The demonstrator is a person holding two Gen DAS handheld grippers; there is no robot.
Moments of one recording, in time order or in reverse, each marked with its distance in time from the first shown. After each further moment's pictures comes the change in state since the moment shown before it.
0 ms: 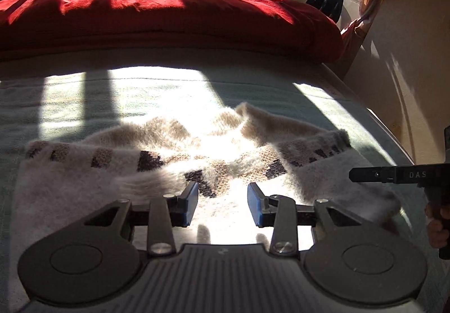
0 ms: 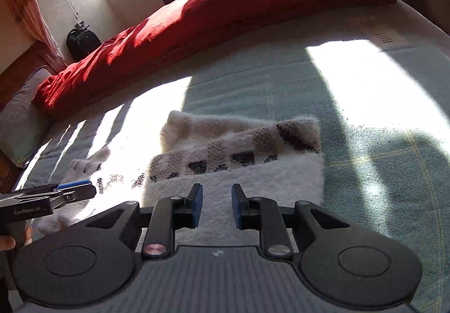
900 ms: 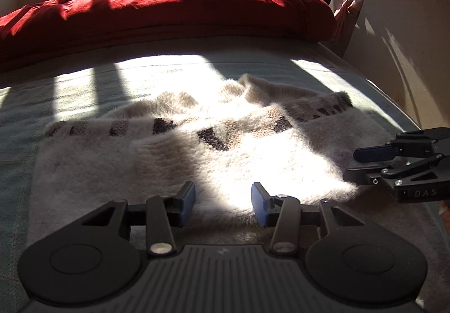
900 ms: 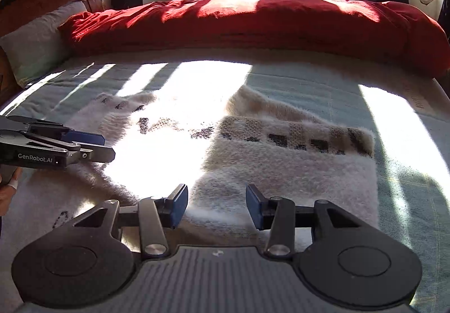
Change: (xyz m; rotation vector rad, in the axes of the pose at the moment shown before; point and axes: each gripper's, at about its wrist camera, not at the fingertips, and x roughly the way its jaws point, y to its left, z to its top) left arm -0.010 -0.005 -0.035 0.116 0.011 0.041; right arm 0.003 0.092 -0.053 -0.359 0.006 -0.103
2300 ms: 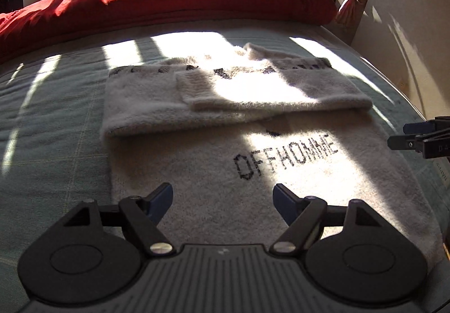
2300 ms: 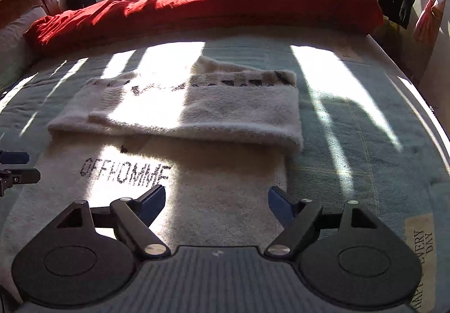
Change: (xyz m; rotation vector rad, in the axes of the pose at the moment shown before) left arm -0.121 -0.018 -0.082 -0.006 0.051 0.087; right arm -0.115 0.034 -0.066 0.138 0.056 -0.203
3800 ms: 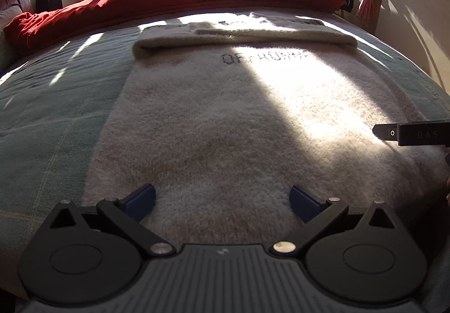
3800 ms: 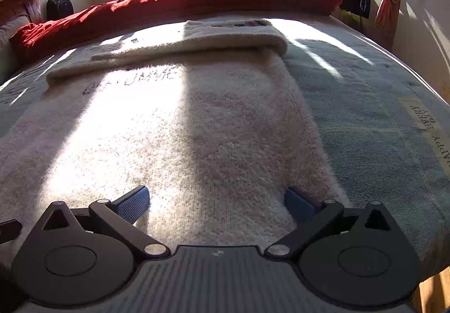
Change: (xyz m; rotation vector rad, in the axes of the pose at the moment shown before) left arm -0.071 -0.069 -0.155 -0.040 -0.049 0.152; right arm -0.025 0.044 -0.163 0.131 -0.104 -0.056
